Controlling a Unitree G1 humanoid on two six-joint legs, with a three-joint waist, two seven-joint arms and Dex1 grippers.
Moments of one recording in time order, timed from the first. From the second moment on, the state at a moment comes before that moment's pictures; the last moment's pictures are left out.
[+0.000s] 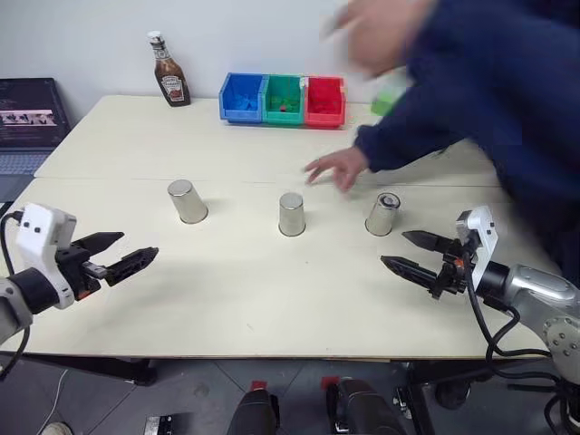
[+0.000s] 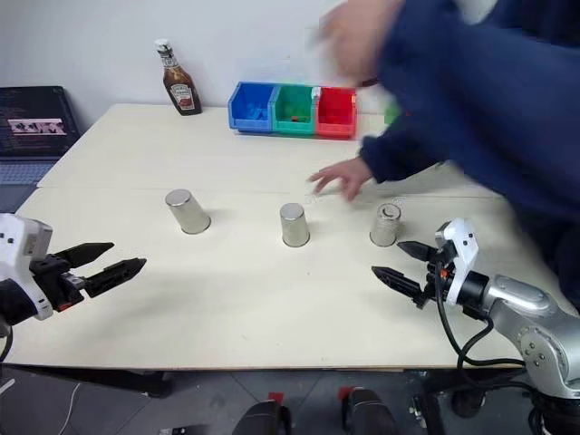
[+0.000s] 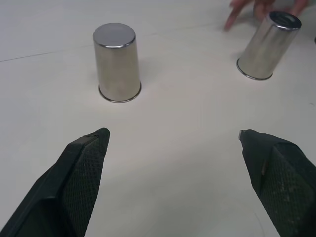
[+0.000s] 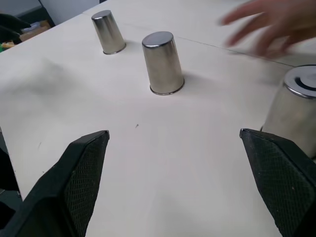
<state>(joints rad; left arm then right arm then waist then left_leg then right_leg) 0.06 0.91 0.62 -0.27 -0.66 0.80 -0.81 -0.13 -0.69 -0.20 -0.49 0.77 0.79 0.67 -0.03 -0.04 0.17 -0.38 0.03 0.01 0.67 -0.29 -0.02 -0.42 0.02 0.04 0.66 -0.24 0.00</state>
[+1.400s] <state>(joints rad) -0.73 0.27 -0.07 0.76 -0.13 -0.12 -0.74 0.07 -0.69 -0.25 -0.75 0.80 0.73 0.50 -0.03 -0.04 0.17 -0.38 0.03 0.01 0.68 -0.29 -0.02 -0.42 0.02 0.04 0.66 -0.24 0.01</state>
